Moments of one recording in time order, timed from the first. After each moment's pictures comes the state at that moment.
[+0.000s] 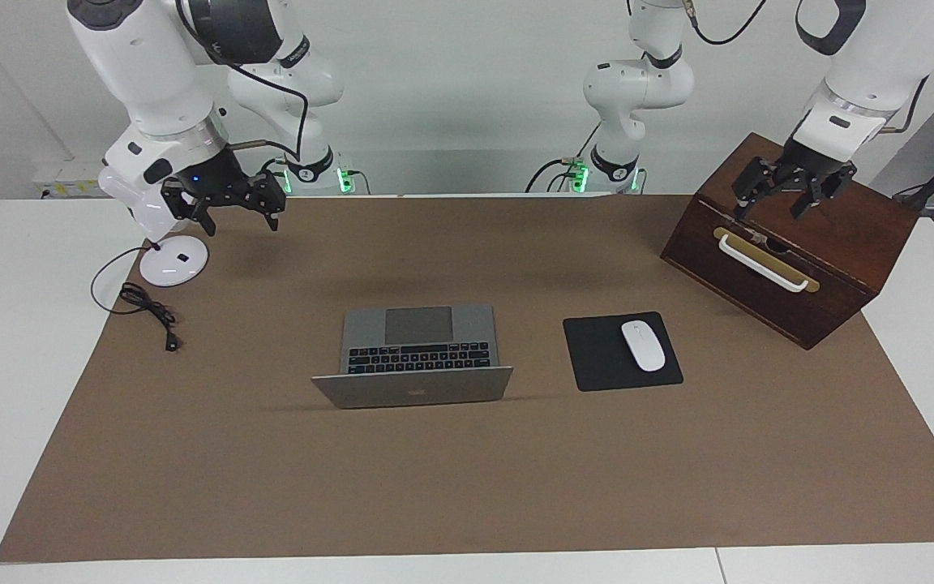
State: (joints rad) left arm -0.04 -0.07 0.05 -1.66 -0.03 1.59 0.05; right arm 0.08 -0.02 0.00 -1.64 0.02 1.58 0.03
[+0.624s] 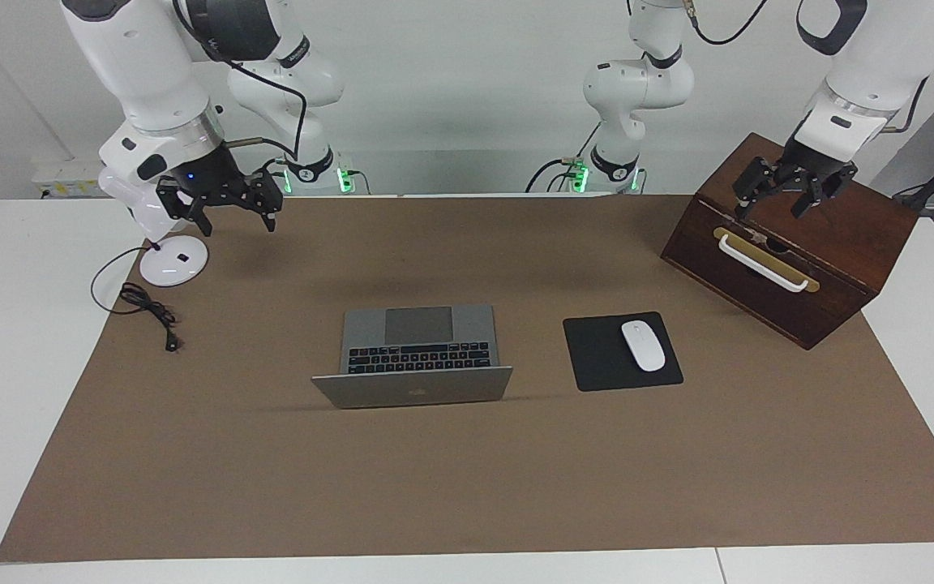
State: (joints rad) left arm -0.04 -0.07 0.05 -1.66 -0.03 1.59 0.04; right arm 0.08 -0.02 -0.01 -1.64 0.02 1.61 0.03
